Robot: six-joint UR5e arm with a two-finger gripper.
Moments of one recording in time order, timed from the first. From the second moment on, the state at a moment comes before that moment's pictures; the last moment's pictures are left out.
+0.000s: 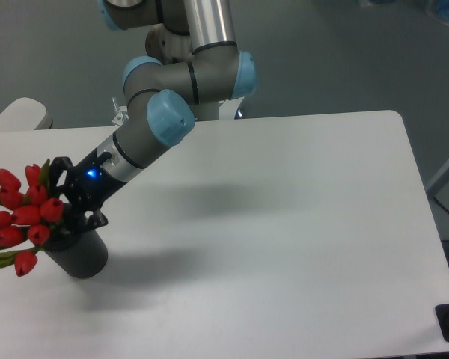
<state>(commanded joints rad) 2.22 -1.85 -1.85 -0.75 0.63 0.94</state>
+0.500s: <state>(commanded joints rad) 2.22 -1.84 -1.85 -0.75 0.63 0.94</state>
